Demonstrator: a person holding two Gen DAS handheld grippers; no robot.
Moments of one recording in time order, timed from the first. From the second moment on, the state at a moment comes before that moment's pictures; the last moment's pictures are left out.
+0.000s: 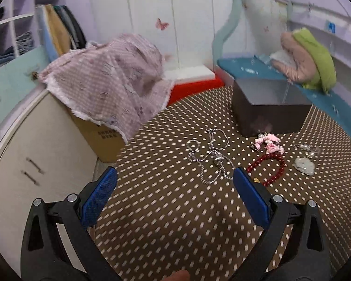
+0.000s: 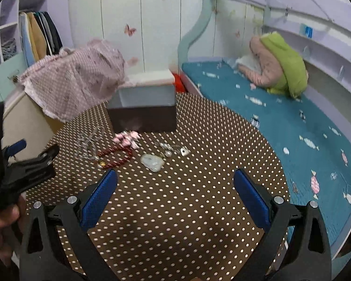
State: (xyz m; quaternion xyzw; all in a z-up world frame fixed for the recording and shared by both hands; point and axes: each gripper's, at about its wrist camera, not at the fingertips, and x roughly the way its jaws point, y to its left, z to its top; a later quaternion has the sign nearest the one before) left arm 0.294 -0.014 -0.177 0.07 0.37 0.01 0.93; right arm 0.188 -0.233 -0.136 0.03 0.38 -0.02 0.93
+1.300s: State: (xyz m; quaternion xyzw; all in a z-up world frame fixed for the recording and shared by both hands) left arm 0.336 -0.004 -0.218 -0.01 0.44 -0.09 0.90; right arm 0.308 -0.259 -0.202 0.02 0.48 0.10 0.87
